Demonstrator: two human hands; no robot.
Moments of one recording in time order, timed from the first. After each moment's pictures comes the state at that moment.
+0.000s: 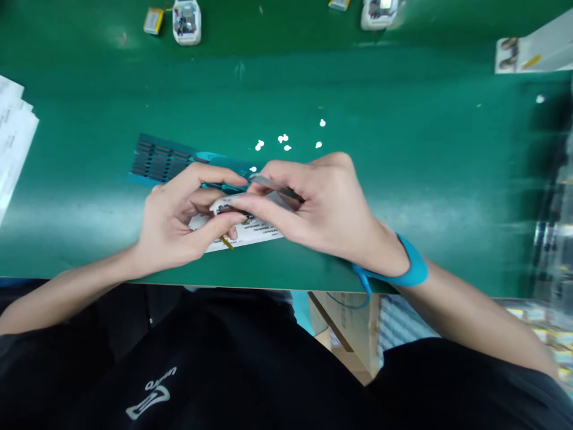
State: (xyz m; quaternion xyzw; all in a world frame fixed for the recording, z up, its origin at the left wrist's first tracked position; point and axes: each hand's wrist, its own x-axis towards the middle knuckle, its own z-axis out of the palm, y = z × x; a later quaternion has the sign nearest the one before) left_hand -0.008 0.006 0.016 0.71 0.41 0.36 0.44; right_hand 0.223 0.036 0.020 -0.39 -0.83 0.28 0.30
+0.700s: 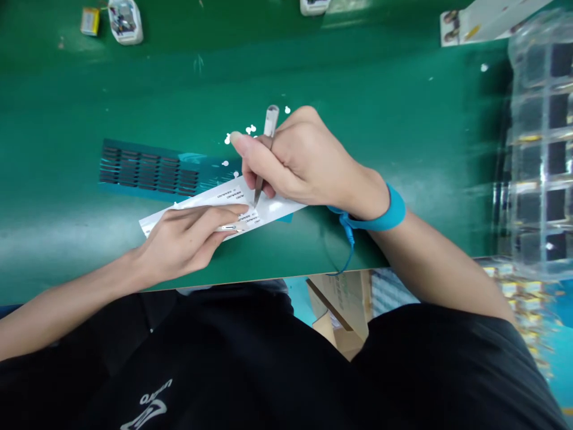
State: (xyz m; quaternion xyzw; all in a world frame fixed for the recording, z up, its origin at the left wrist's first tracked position) left_hand -0.008 0.001 0.000 0.91 0.29 0.22 0.21; right_hand 0.240 0.072 0.018 -0.32 -0.83 0.36 0.28
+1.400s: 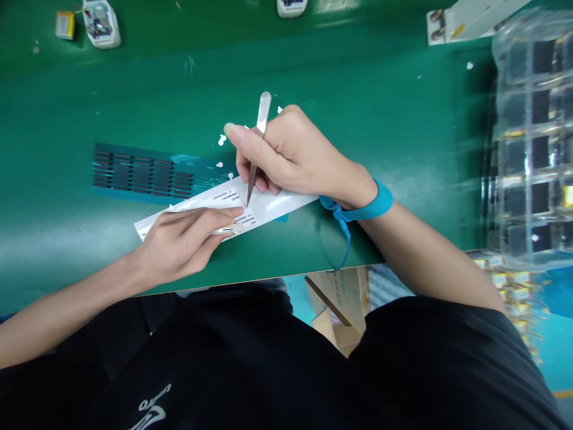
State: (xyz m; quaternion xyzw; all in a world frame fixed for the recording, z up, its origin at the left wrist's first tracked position) left_hand -0.005 0.000 -0.003 0.90 0.29 0.25 0.18; right_hand 0.239 0.080 0.011 -0.37 -0.77 0.46 0.25
